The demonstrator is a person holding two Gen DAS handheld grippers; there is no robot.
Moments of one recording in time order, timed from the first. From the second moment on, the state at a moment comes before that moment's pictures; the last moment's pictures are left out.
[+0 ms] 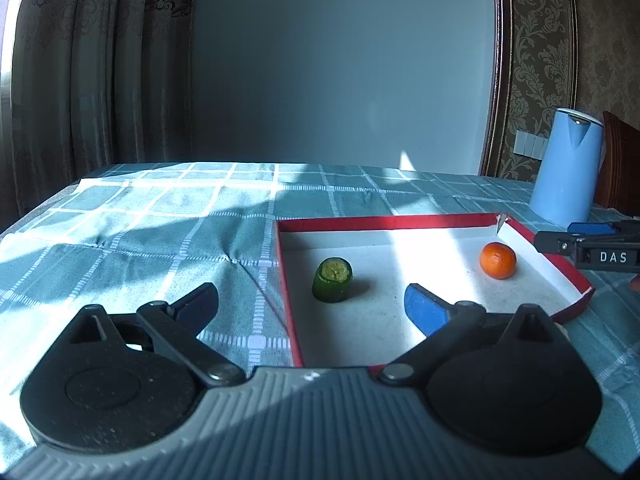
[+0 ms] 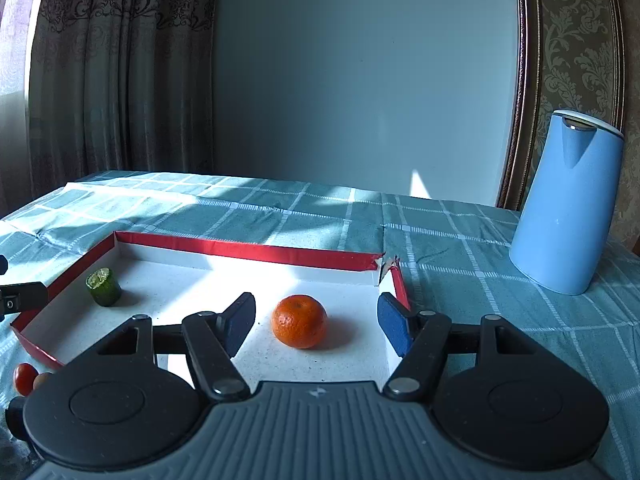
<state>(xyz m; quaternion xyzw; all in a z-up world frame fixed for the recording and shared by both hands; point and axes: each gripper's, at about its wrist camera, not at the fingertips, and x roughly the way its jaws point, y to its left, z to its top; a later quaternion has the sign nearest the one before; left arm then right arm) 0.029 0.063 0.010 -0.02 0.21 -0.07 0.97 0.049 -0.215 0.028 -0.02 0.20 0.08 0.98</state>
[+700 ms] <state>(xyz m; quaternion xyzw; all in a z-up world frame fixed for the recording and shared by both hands) -0.030 0.015 -0.009 0.06 0.23 -0.16 0.96 -0.007 -0.222 -0.003 -0.02 0.22 0.09 0.97</state>
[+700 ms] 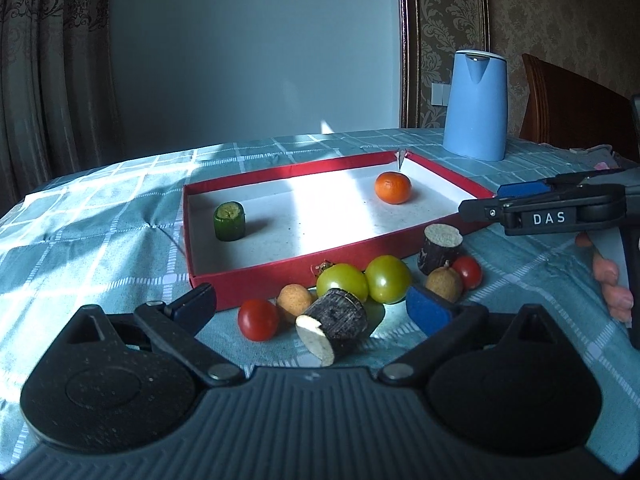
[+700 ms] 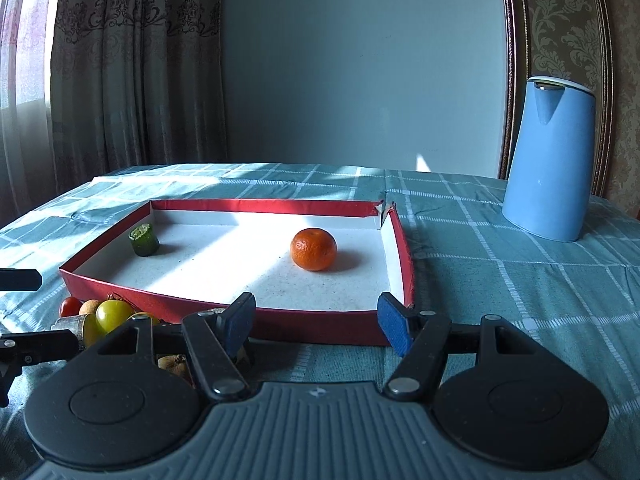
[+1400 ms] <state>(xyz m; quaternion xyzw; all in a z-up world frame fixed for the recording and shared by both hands) -0.029 -0.012 -0.015 0.09 0.27 -0.17 0.95 -0.007 -0.222 -0.003 -0.02 0.22 0.08 0.97</state>
